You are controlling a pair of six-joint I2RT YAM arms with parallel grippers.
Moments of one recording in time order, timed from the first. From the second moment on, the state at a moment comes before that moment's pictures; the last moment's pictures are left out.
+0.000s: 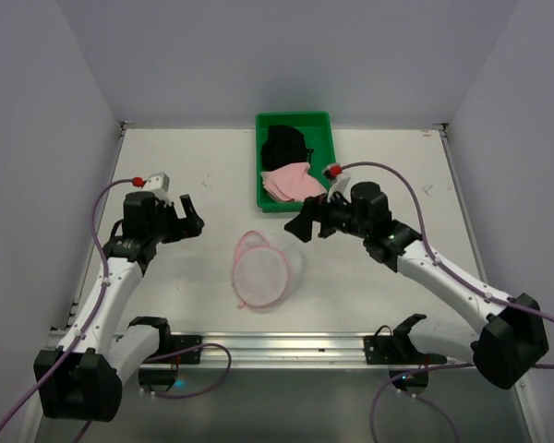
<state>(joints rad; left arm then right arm) -0.05 0.96 0.69 -0.41 0.15 -0.31 0.61 1.18 0.80 -0.02 -0.36 0.41</state>
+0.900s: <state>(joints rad) -0.05 0.57 1.21 -0.68 -0.14 -0.30 0.34 0.22 0.95 -0.43 0.40 0.18</state>
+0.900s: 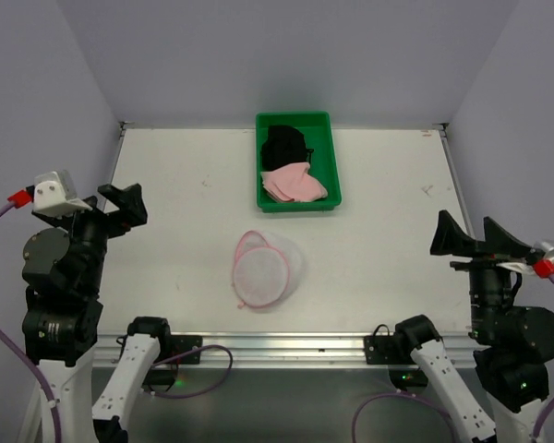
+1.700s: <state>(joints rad) -0.11 0.45 1.26 -0.78 -0.27 -0.28 0.34 0.04 0.89 -0.42 0.35 0.13</state>
